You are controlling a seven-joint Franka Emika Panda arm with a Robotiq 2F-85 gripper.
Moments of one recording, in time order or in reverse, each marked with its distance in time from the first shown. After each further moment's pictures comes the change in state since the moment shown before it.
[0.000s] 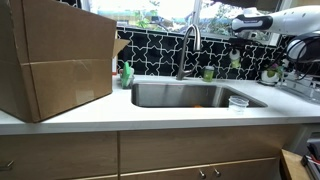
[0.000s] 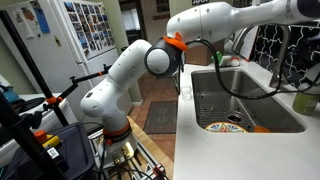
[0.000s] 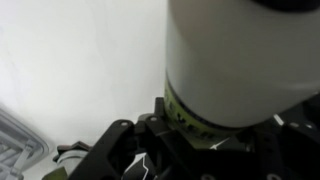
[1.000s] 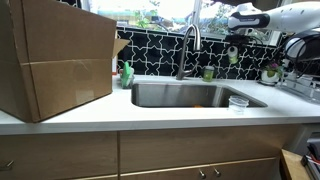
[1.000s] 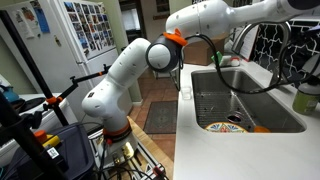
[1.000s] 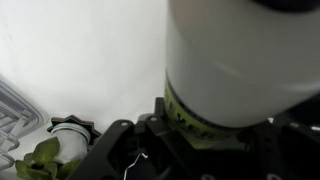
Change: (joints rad) arm 0.070 -0.022 -0.037 -0.001 -0.064 0.025 -0.028
